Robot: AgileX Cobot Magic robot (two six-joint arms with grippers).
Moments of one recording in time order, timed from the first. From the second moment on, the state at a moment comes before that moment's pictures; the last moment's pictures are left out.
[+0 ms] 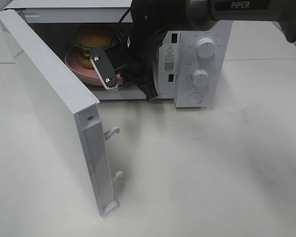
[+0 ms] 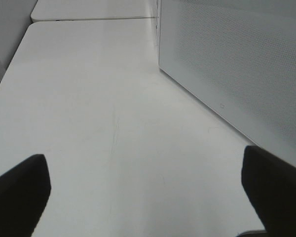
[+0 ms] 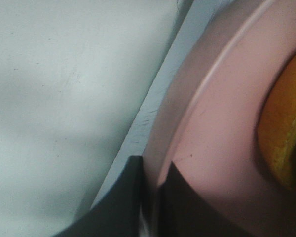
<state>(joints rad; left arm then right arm) 0.04 -0.01 -0.51 -0.10 1.08 0.09 0.64 2.27 -1.86 -0.12 0.63 -1.38</state>
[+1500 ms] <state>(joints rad) 0.04 -0.01 -0.51 -0.10 1.08 0.09 0.64 2.37 -1.97 -0.24 0.56 -1.12</state>
